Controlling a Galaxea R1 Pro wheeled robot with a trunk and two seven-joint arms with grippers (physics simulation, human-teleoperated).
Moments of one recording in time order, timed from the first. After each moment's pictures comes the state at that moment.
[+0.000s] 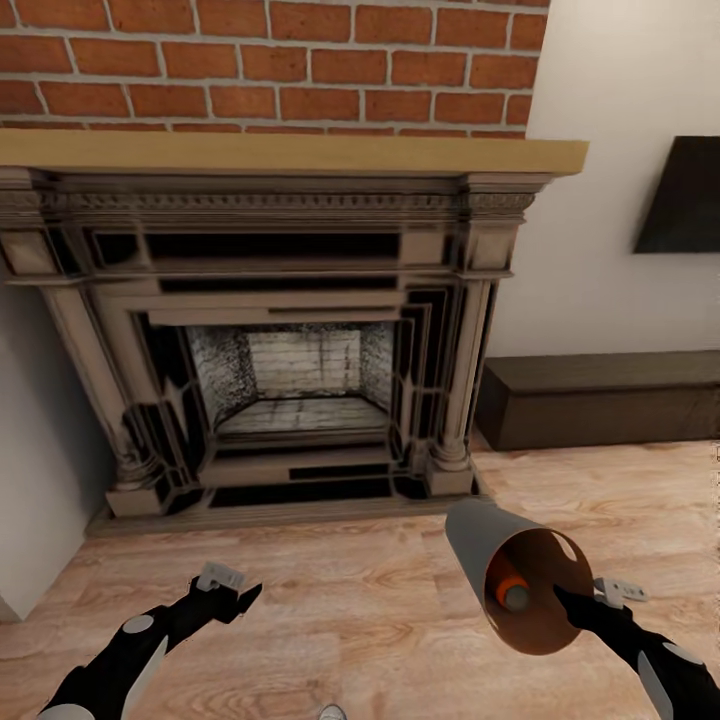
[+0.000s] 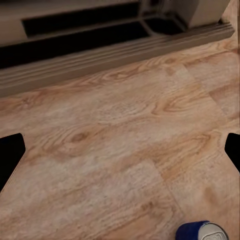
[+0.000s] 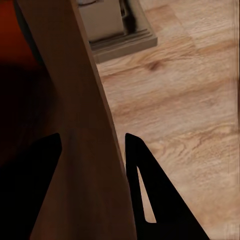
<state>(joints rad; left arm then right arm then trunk) -0.49 0.17 0.01 -0.52 -0.03 -0.08 -0.51 -0.45 -0.26 -0.49 -0.52 0.08 0.03 0.44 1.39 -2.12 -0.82</state>
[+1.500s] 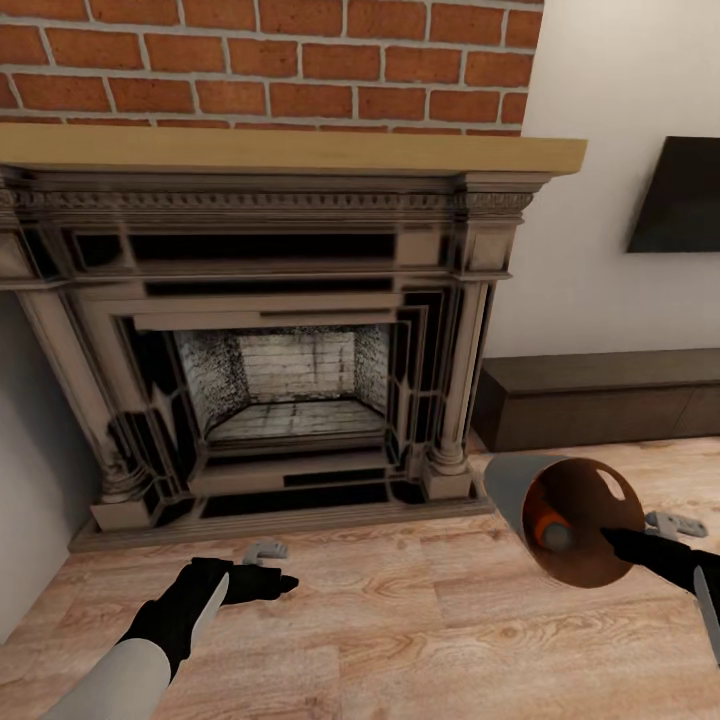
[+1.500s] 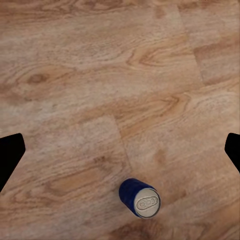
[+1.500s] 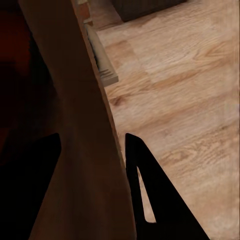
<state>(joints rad) -0.61 0.02 -0.02 -0.58 -0.03 0.54 -0.37 -0.46 -0.31 -0.54 -1.06 0.11 0.61 0.44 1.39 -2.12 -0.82</state>
